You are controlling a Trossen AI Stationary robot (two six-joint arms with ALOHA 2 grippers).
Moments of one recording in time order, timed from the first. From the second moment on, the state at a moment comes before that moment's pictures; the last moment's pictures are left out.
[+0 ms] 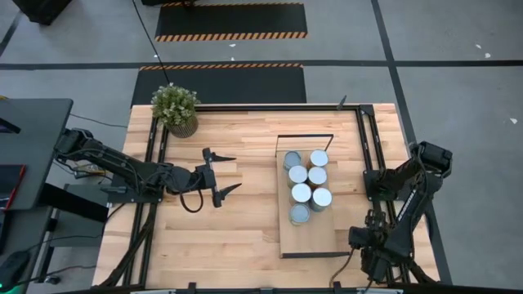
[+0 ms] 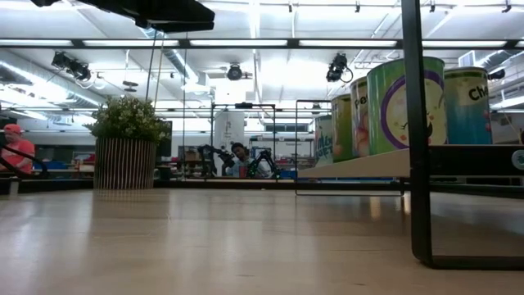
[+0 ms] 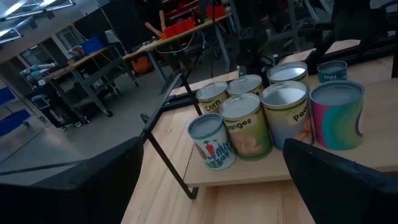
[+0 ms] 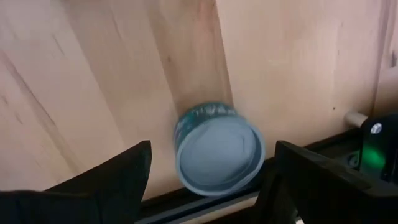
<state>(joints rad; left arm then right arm) -0.32 1.10 0.59 0.36 -0.63 0.27 1.09 1.65 1.05 -1.17 -0.01 1.35</state>
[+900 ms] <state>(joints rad) -0.32 1.10 0.59 0.35 -0.63 0.27 1.18 1.63 1.05 -1.22 -0.01 1.41</state>
